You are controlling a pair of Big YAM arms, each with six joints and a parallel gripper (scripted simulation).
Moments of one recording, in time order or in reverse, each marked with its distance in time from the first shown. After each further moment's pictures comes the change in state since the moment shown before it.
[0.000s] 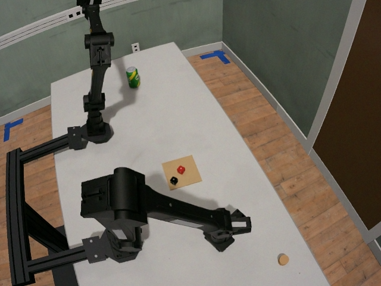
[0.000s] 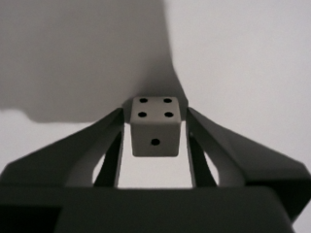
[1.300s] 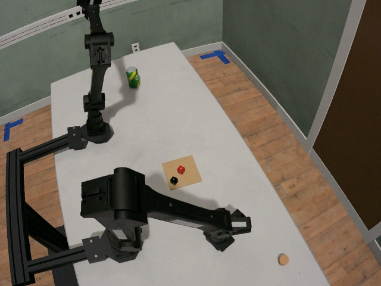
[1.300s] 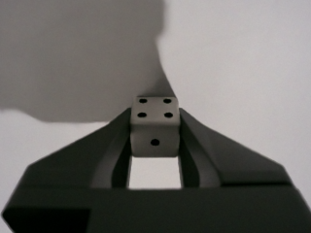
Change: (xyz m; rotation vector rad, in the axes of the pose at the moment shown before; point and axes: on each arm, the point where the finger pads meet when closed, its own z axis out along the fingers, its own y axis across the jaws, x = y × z) left arm 0.000 0.000 0.000 0.000 0.000 0.000; right arm 0.000 0.000 0.000 0.000 -0.001 0.000
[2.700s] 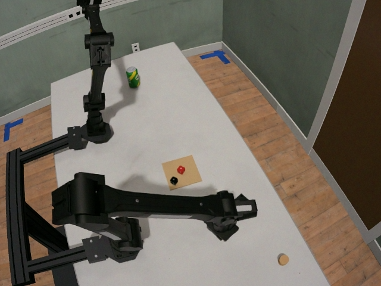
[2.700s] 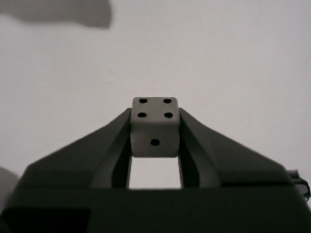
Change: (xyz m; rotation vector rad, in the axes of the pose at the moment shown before) left arm 0.000 0.000 0.000 0.000 0.000 0.000; right arm -0.009 0.005 -0.099 0.000 -0.005 -0.010
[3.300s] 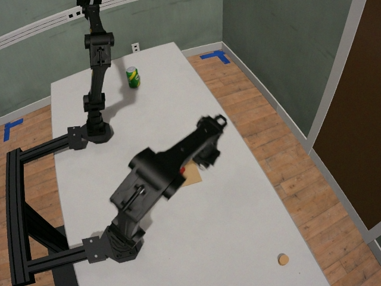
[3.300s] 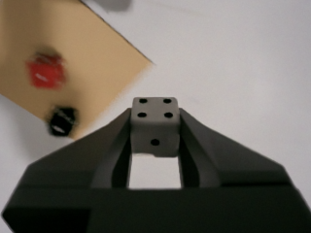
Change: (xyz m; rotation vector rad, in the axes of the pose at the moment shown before) left arm 0.000 0.000 0.000 0.000 0.000 0.000; right arm -0.155 0.251 0.000 -0.031 -0.001 -0.320
